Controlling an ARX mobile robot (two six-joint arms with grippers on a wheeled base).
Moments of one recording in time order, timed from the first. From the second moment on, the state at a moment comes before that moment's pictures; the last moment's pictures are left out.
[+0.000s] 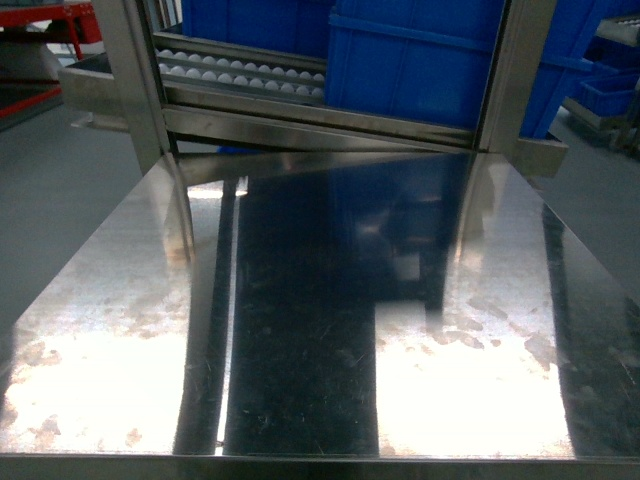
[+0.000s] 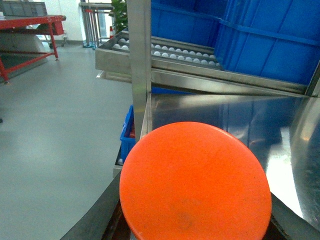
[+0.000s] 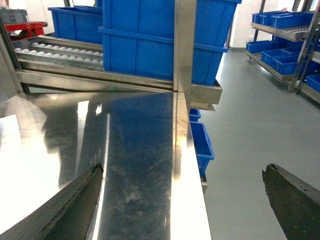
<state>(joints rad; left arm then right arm) 0.00 0.67 0.01 0.65 0.00 -0.02 0.00 0.00 0.01 0.00 0.00 0.00</state>
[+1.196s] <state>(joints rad) 0.00 0.01 0.01 -0.01 0.00 -0.01 0.00 0.00 0.01 -0.01 0.00 0.00</state>
